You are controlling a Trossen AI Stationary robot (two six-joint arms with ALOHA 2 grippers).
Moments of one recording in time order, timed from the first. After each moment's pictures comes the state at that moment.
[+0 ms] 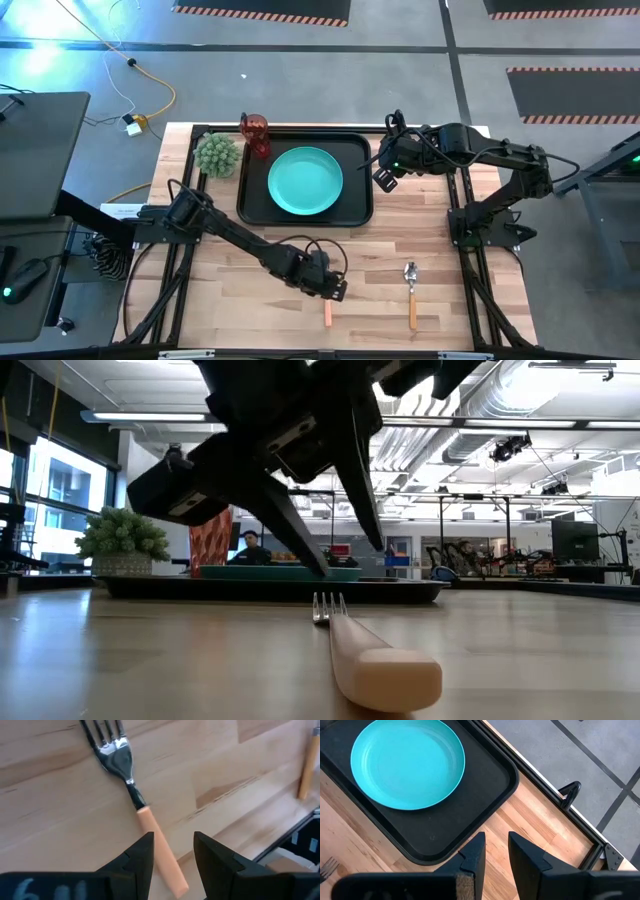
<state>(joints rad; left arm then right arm) -0.43 2.08 1.48 -0.44 -0.04 -1.66 -0.03 1.49 1.78 -1.48 0.49 0.61</state>
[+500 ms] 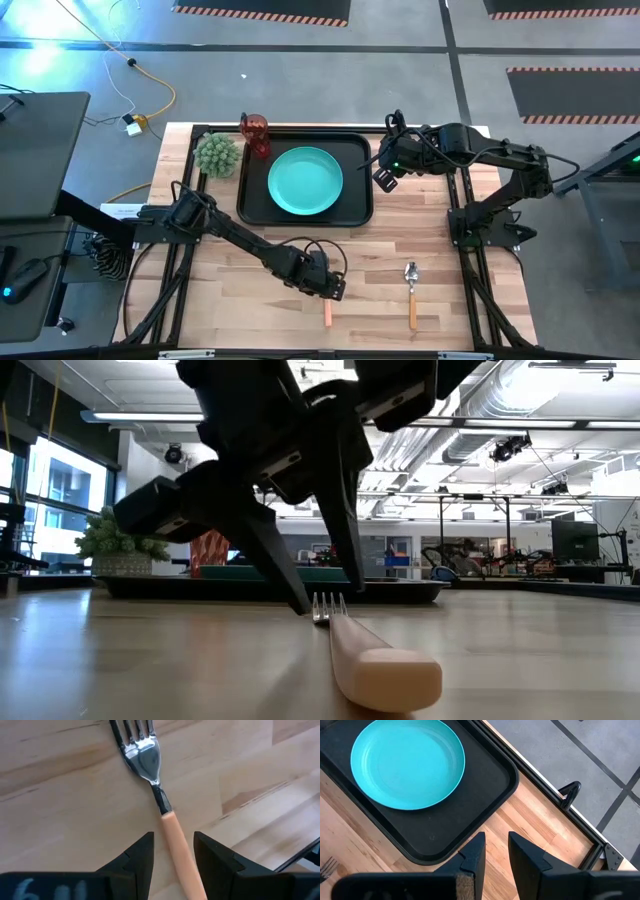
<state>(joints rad) -0.42 2.11 1.48 -0.47 -0.03 -1.67 -0.03 1.49 1.78 -1.48 0.49 0.61</state>
